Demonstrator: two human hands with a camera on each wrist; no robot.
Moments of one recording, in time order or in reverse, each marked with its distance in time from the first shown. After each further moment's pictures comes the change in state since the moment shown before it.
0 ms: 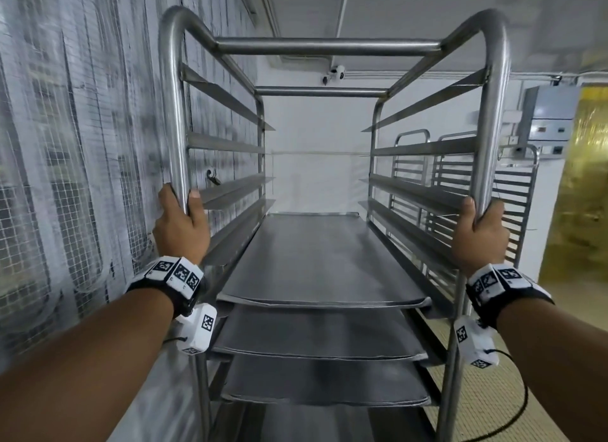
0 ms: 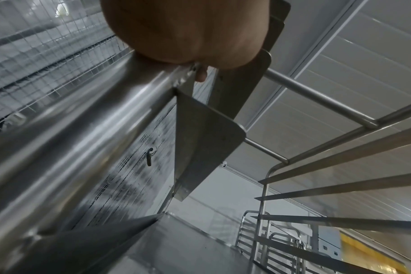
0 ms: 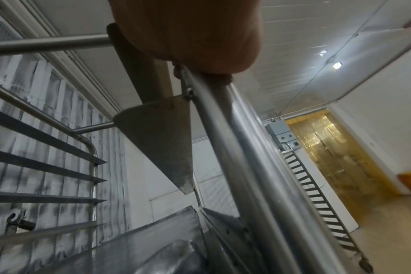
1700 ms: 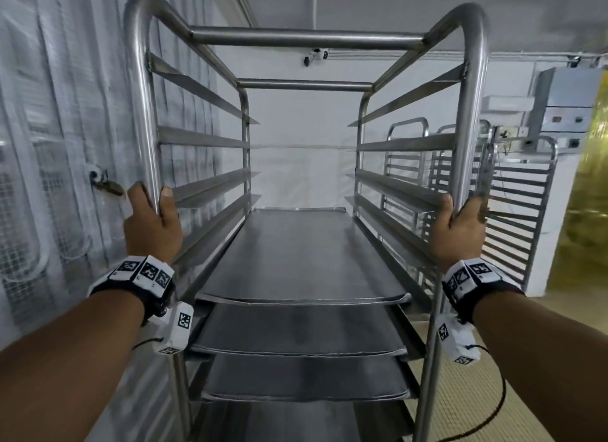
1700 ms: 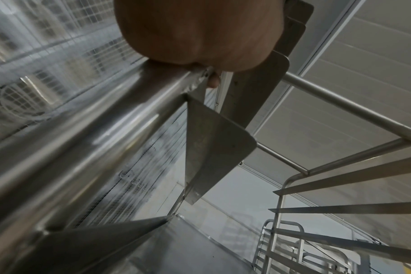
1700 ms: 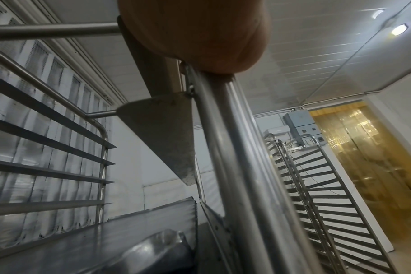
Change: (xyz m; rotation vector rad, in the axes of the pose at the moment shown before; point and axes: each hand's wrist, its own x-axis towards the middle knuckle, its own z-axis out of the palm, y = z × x) left_hand 0.046 -0.012 0.353 -0.047 -0.012 -0.028; right_hand 0.203 0.177 0.233 0.024 -0.012 -0.030
